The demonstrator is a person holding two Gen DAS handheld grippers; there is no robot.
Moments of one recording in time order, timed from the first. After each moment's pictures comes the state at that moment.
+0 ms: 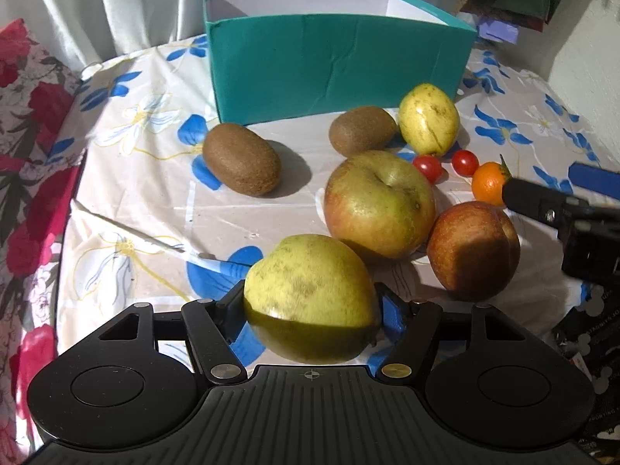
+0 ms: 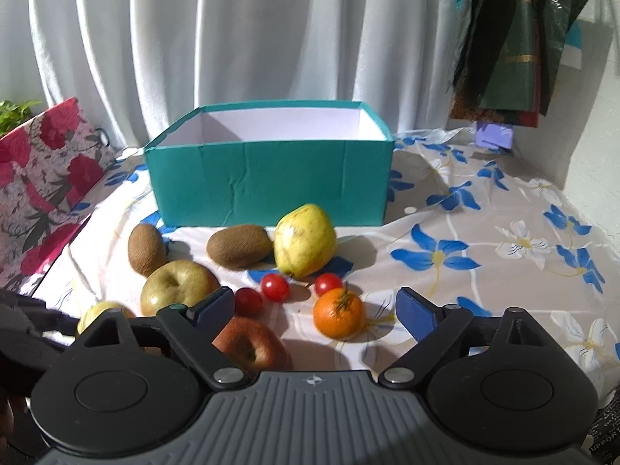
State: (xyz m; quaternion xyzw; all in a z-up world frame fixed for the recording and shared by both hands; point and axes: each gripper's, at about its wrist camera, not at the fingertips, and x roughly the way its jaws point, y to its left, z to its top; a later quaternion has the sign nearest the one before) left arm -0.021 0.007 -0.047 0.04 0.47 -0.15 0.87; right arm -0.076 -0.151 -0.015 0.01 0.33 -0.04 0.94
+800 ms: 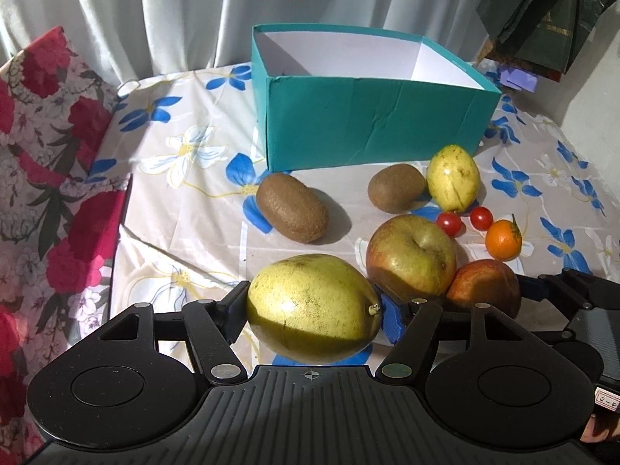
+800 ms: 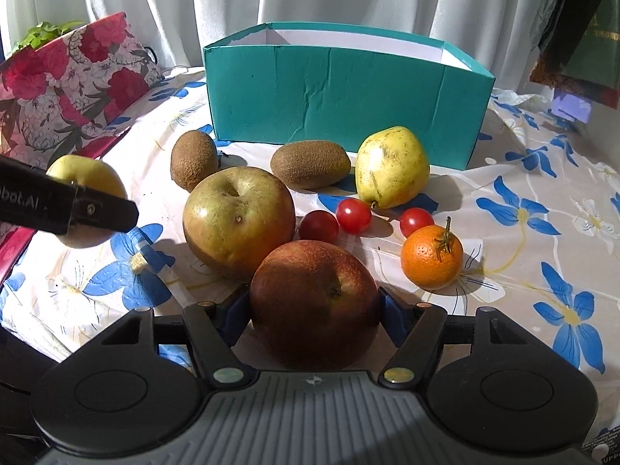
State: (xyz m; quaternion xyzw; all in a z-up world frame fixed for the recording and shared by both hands) left arm -0.012 0.031 -0.010 0.02 0.44 -0.13 0.89; right arm -0.053 -0.123 -0.060 -0.01 0.41 0.03 0.91
